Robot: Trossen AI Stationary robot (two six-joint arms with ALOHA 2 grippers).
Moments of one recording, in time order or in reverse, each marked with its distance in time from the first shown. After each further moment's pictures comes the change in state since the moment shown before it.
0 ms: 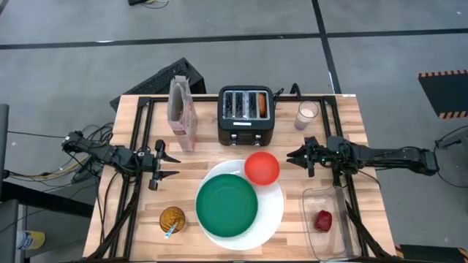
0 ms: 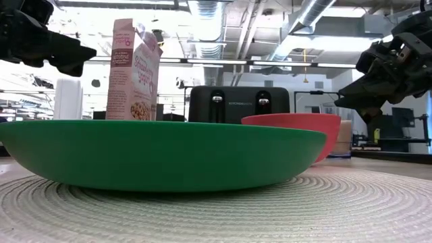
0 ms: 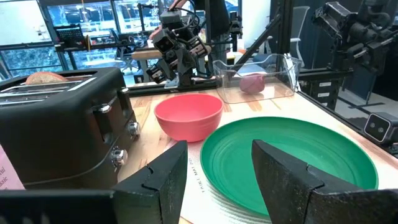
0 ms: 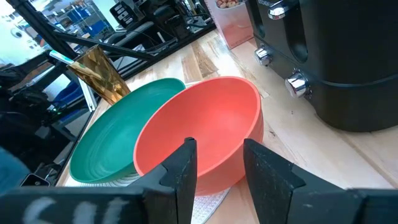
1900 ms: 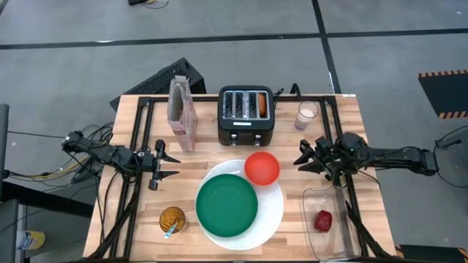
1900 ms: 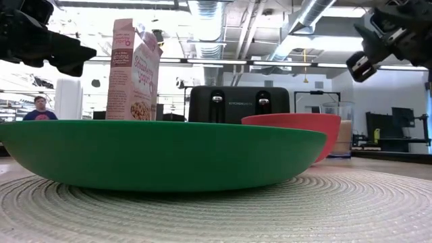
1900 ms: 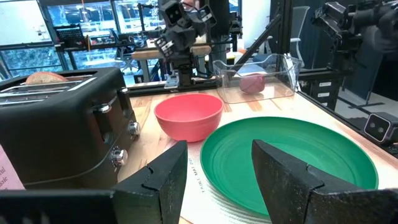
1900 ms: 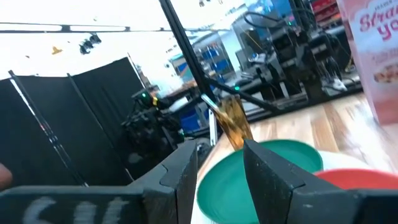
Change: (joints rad) left arm 0.000 0.000 0.000 0.000 0.000 0.000; right arm 0.001 -0.008 0.028 0.417 -0.398 0.079
